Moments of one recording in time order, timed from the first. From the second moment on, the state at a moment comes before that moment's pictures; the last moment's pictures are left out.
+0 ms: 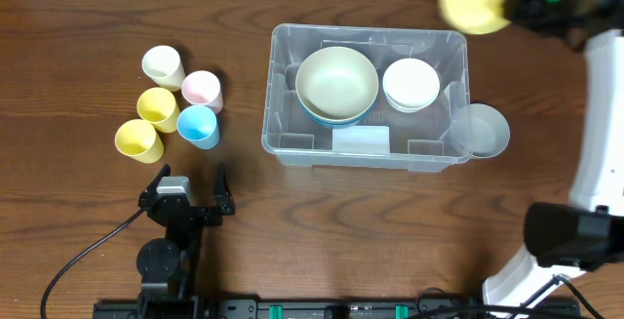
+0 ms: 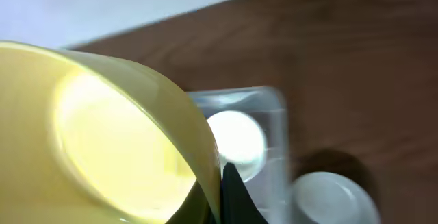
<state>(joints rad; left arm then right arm) -0.03 0.01 0.02 -0.11 0.01 -0.11 -0.08 1.88 2.24 -1.27 -0.29 0.24</state>
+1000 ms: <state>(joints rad) -0.03 0.01 0.02 -0.11 0.01 -0.11 0.10 2.23 2.12 -1.27 -0.08 0.27</state>
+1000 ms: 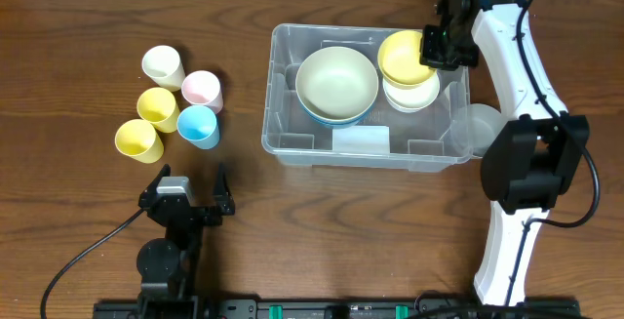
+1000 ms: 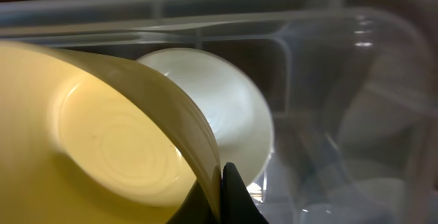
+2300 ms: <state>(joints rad) -0.03 0.01 0.02 -0.11 0.01 -0.11 0.09 2.23 2.08 -1.25 -0.04 0.29</state>
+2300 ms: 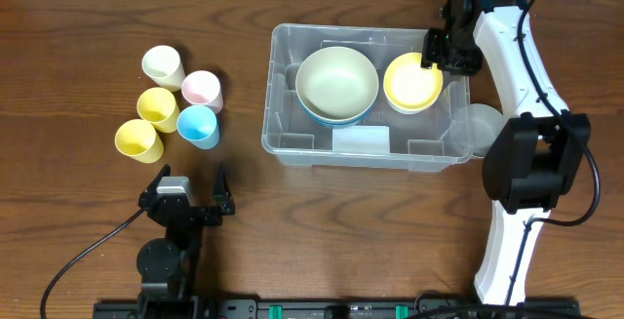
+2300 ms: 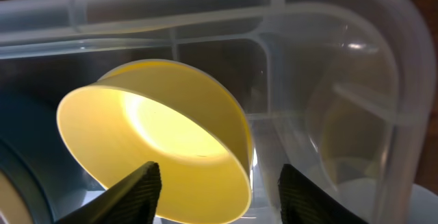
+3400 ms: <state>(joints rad) -0.03 0.01 0.02 -0.11 0.01 -0.11 0.09 2.30 2.08 -1.22 -0.04 0.26</state>
